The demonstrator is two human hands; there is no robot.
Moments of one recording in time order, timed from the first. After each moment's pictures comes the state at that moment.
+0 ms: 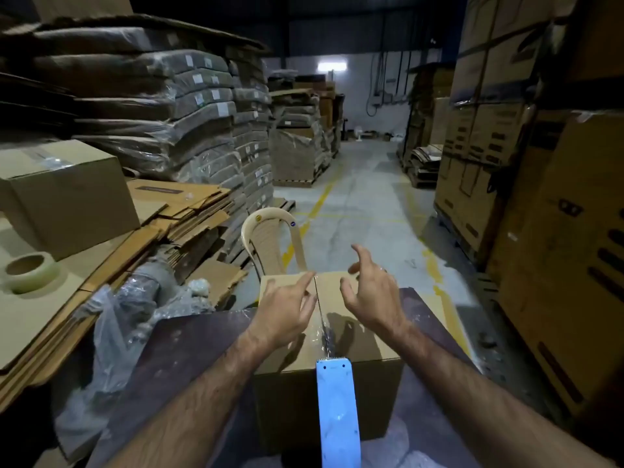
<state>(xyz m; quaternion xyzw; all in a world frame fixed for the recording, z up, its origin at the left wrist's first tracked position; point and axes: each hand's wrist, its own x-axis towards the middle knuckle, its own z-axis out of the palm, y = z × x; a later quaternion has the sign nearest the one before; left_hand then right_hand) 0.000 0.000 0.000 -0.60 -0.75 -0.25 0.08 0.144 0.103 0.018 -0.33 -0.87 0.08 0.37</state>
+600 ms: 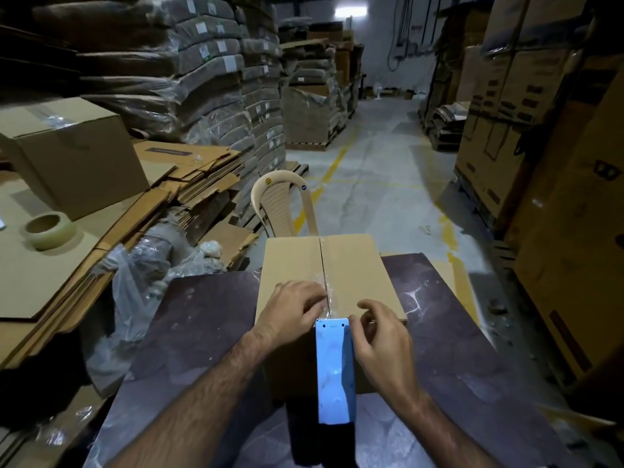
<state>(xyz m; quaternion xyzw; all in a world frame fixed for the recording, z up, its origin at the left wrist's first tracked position) 0.016 -0.015 -0.059 -0.62 -0.75 -0.23 -0.01 0.203 0.030 -0.067 -0.35 -0.80 0.26 0.41</state>
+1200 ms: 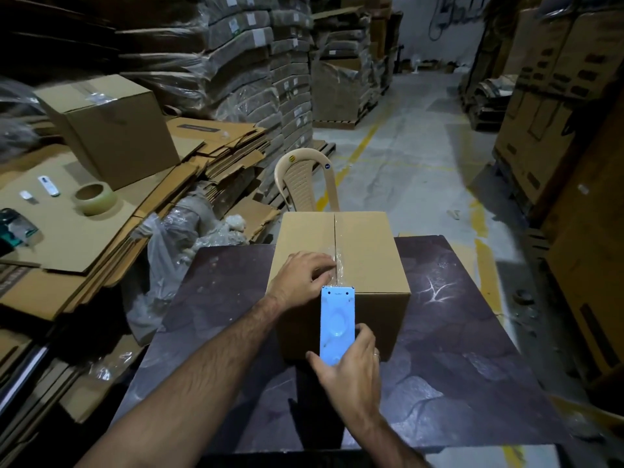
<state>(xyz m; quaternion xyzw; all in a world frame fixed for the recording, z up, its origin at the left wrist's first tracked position) 0.023 -0.019 -0.059 -0.57 -0.78 -0.24 -0.03 0.206 -0.045 -0.115 -0.47 -0.78 0.33 0.24</state>
